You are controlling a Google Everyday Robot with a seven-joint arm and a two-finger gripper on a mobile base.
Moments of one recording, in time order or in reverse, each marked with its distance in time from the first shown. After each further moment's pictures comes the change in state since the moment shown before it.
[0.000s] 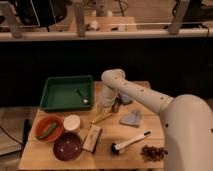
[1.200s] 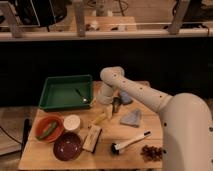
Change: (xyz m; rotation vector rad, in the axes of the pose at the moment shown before) arm -0.009 -0.012 -0.015 0.010 0.003 -0.020
